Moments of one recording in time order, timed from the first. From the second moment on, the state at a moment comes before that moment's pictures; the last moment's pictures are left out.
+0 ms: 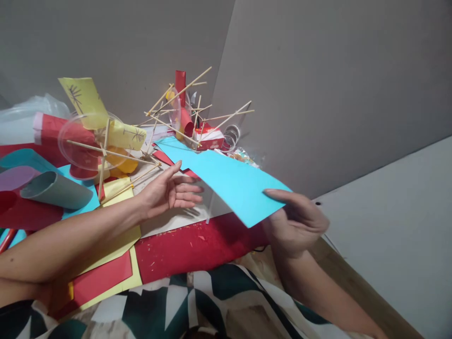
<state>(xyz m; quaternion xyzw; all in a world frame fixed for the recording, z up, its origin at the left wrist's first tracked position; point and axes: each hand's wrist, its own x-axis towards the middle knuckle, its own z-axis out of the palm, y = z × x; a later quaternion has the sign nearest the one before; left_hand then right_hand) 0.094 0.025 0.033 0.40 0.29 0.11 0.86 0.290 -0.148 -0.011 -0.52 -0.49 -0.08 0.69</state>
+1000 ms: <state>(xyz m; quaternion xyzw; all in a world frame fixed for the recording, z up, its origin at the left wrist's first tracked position) 0.069 0.051 0.019 0.65 0.21 0.37 0.64 0.257 -0.062 0.026 -0.51 -0.52 0.39 0.56</state>
